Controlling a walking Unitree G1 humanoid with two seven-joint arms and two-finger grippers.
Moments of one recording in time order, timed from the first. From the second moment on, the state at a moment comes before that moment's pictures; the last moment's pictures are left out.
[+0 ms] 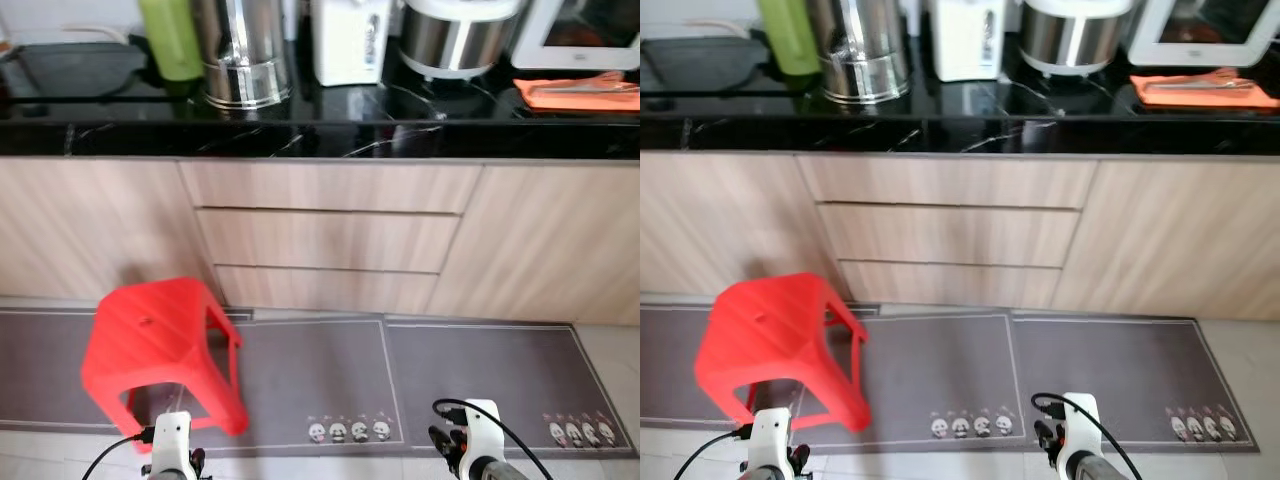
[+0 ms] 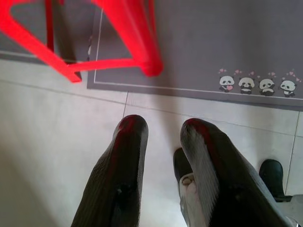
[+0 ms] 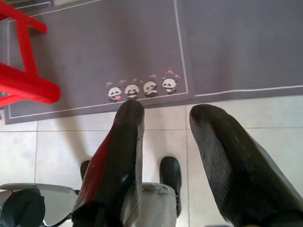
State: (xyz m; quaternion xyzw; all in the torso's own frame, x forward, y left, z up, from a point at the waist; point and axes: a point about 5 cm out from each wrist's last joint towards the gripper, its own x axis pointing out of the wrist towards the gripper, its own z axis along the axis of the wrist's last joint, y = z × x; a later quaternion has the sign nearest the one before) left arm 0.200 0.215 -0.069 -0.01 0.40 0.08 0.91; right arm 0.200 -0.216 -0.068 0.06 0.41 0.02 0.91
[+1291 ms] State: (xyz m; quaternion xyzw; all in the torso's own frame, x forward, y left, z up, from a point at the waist) left arm 0.205 0.210 -0.066 0.01 0.38 0.08 0.92; right arm 0.197 -0.223 -0.068 0.05 0.42 0.02 0.90
